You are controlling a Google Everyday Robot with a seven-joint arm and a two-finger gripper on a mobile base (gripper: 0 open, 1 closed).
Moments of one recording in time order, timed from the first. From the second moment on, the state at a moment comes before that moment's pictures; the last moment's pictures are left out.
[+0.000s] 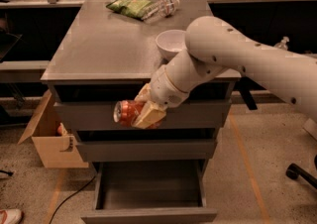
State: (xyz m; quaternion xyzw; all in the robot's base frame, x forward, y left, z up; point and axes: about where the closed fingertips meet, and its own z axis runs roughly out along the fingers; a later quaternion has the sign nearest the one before) arm 0.503 0.048 0.799 -0.72 0.60 0.22 0.26
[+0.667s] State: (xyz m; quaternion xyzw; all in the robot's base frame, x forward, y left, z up) arm 0.499 0.032 0.765 -0.70 0.62 0.24 0.26
